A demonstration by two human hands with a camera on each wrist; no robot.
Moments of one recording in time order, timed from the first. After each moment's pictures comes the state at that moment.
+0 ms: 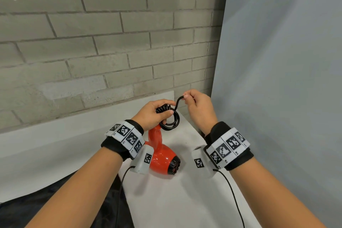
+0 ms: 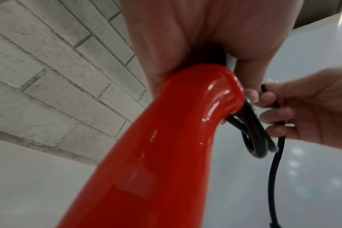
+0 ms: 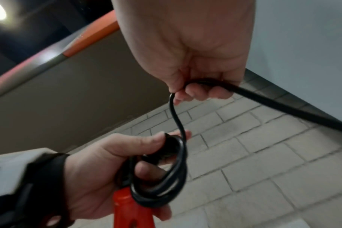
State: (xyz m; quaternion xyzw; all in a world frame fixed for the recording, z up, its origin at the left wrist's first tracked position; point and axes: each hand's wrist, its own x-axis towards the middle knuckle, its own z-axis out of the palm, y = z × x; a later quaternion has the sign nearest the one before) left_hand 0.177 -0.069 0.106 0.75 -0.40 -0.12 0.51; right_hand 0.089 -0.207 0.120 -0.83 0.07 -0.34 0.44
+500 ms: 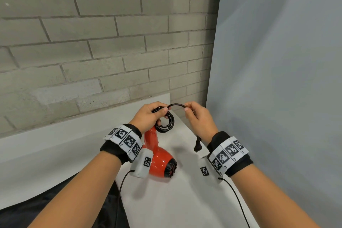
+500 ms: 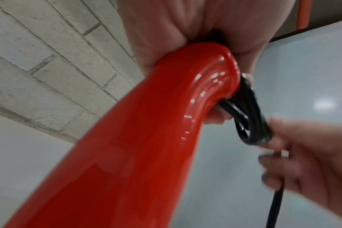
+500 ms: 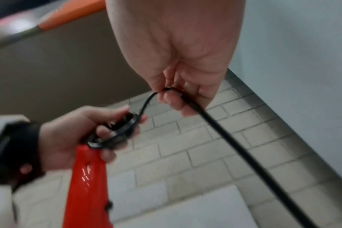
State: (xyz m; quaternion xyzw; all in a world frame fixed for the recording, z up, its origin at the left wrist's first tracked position) left_hand 0.178 -0.078 0.103 0.74 -0.34 -0.14 0.57; right_hand 0.080 -0.224 0.088 -0.84 0.06 -0.28 0.46
